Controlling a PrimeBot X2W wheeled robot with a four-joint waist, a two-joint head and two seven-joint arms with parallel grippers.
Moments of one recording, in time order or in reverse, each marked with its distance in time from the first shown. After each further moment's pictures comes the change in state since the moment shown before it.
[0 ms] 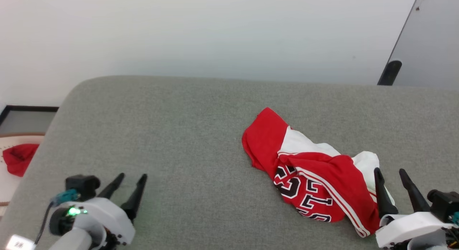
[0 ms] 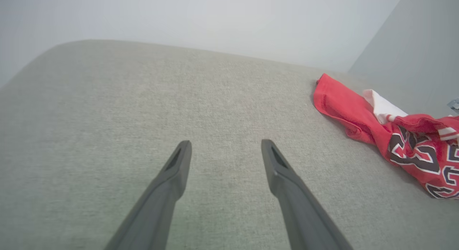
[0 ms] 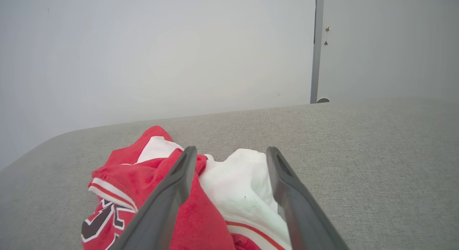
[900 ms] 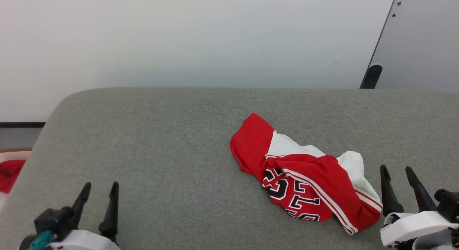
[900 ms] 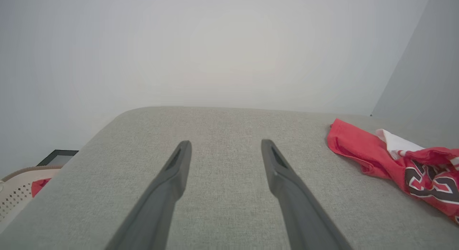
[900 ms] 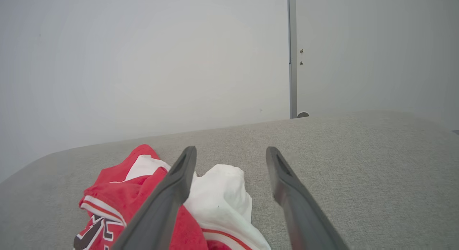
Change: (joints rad) left arm 0.389 -0.167 0.622 -0.361 0.531 0.058 0.000; right arm 0.011 -0.014 -0.016 -0.033 0.019 0.000 0.000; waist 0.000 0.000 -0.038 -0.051
